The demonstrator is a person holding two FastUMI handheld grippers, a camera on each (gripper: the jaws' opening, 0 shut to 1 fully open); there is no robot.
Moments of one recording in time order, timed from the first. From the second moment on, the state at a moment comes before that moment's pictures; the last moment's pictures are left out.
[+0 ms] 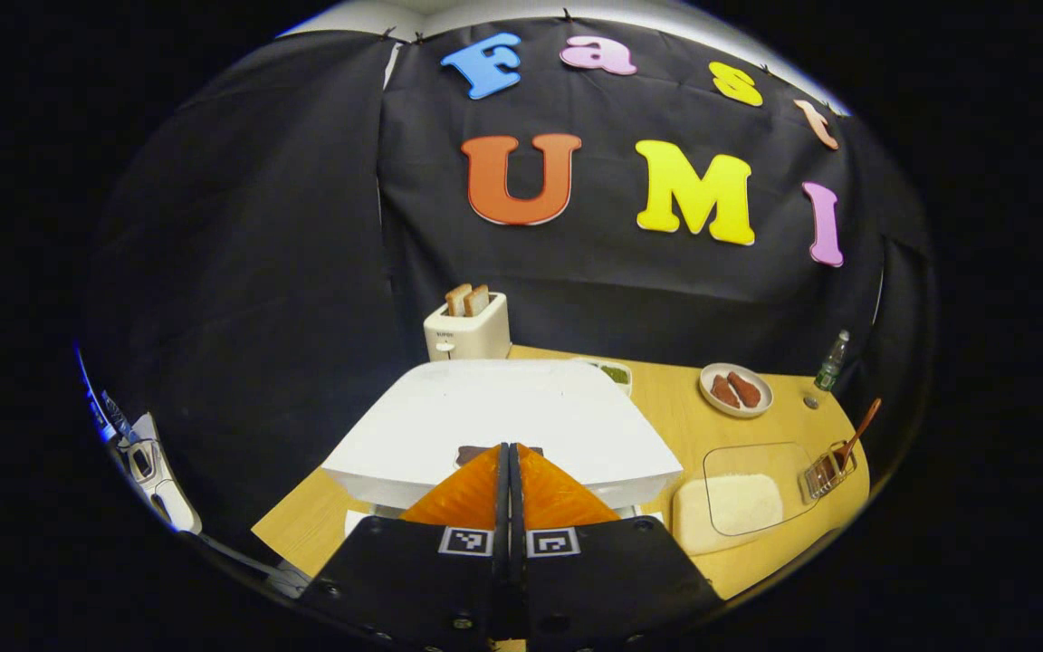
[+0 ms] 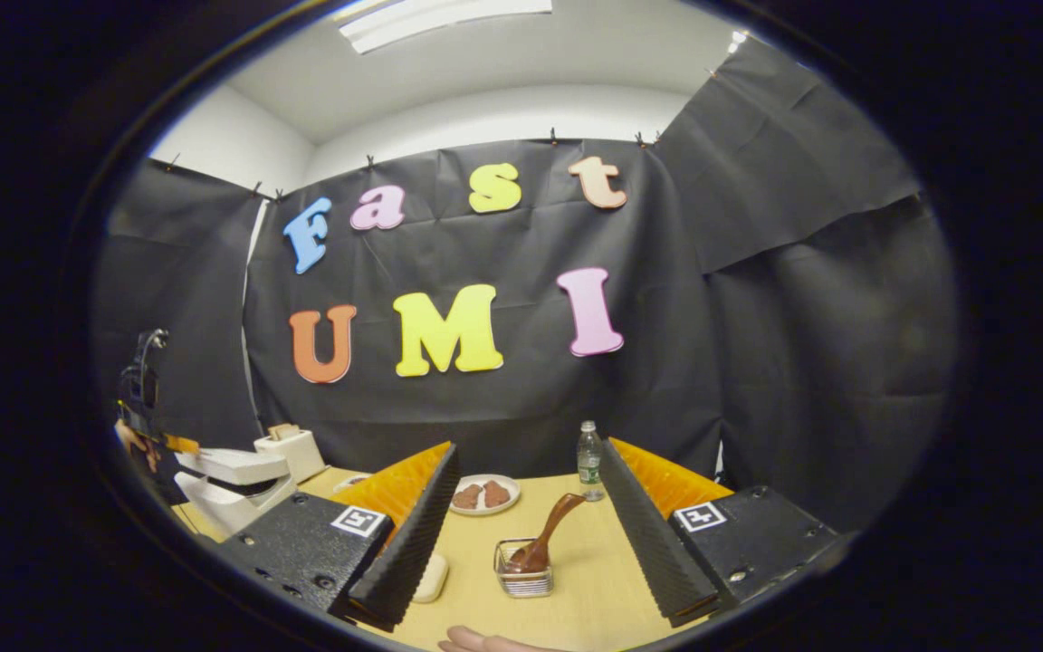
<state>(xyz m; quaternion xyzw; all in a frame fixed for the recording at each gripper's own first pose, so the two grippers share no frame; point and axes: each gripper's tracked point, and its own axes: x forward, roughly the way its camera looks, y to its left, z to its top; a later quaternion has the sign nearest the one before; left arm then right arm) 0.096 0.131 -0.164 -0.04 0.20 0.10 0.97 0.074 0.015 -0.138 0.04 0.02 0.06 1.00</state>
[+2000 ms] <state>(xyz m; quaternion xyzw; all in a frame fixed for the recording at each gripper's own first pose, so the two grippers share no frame) -0.128 0.047 -0.081 -0.01 0.00 -0.01 1.00 0.238 0.042 -0.385 0.17 0.25 0.10 0.95</state>
